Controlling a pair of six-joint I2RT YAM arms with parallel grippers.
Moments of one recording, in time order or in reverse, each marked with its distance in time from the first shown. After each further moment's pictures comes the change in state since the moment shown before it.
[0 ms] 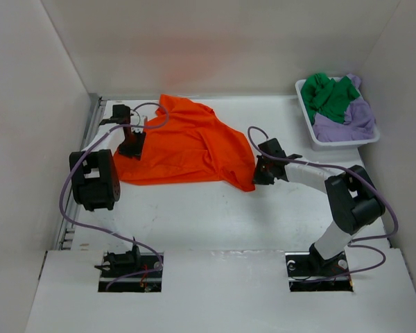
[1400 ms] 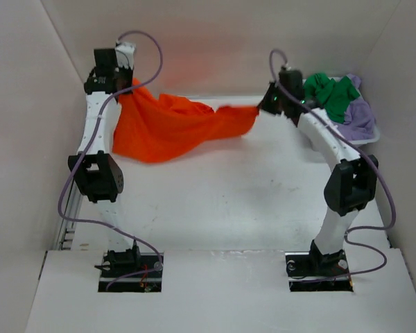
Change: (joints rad) left arm -0.011 0.101 0.617 -0.005 0.050 -0.008; right arm -0.144 0.151 0.650 -0.164 -0.039 -0.104
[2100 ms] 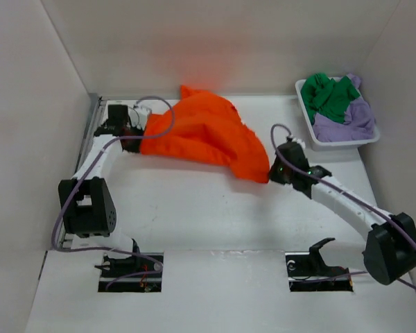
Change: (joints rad) left arm -0.032 -0.444 -0.697 0.178 0.014 0.110; right arm 0.091 -0.601 -0.689 0.080 0.209 0.064
